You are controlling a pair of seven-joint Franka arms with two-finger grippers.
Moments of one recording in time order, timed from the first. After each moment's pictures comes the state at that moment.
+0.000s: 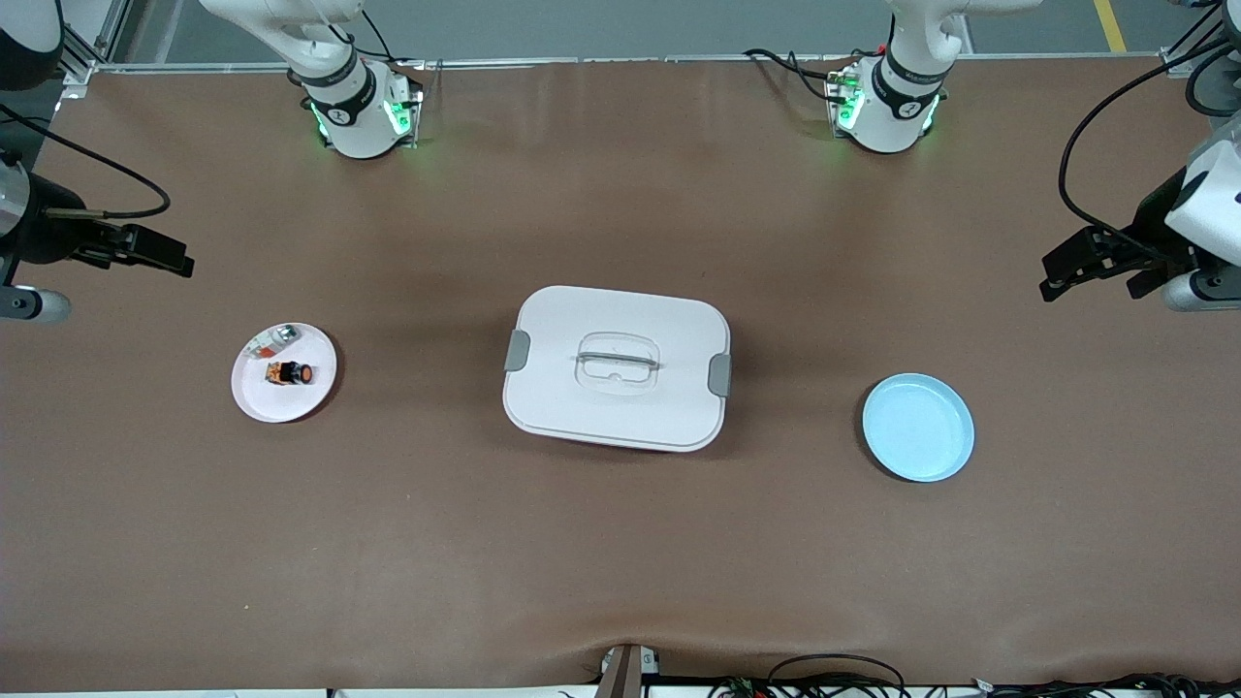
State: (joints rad) left arm -0.08 0.03 0.01 -1.57 -0.01 1.67 -0.10; right arm -0.05 0.12 0.08 -1.41 0.01 1.35 0.15
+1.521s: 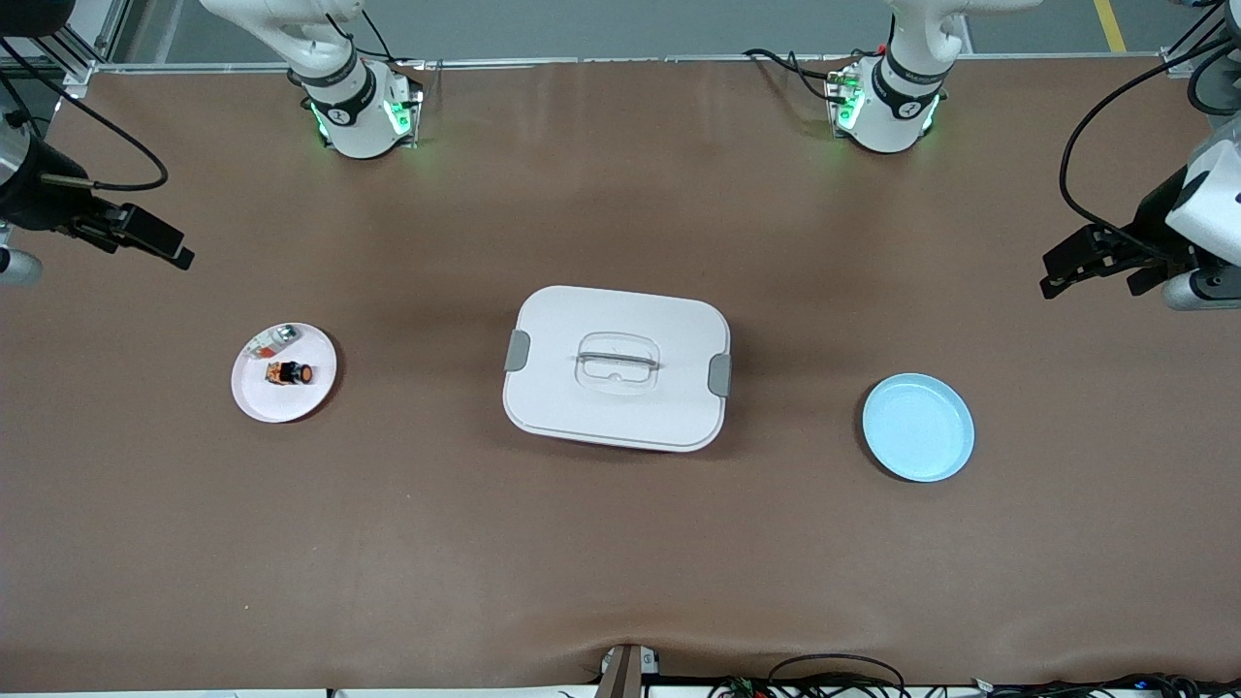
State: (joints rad) left arm -0.07 0.03 0.01 -1.57 -0.01 1.66 -0.10; right arm -0.06 -0.08 0.07 -1.69 0.06 1.58 0.26
